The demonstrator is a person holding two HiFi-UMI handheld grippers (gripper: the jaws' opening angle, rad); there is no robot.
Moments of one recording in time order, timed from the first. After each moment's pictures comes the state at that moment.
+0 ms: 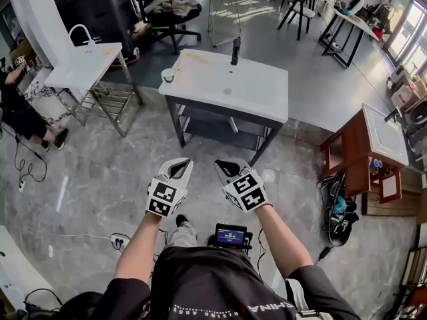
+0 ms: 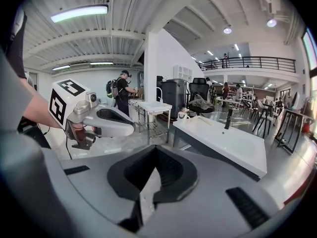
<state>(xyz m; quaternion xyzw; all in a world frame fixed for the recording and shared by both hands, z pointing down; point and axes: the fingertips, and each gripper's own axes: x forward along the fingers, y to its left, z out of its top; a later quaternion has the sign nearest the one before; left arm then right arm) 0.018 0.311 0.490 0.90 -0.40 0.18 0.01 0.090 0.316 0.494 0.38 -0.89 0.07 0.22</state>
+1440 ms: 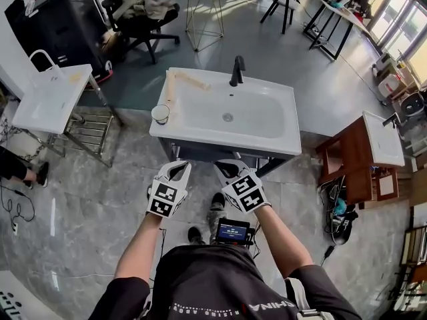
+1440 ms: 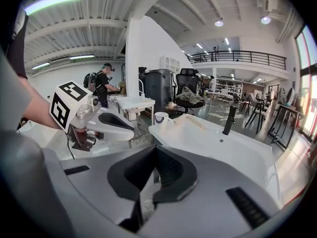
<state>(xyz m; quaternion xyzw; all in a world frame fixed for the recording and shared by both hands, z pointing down) -0.040 0.023 0.531 0.92 -0.33 0.20 0.04 0.034 0.043 0.519 0.44 -0.86 0.11 0.25</state>
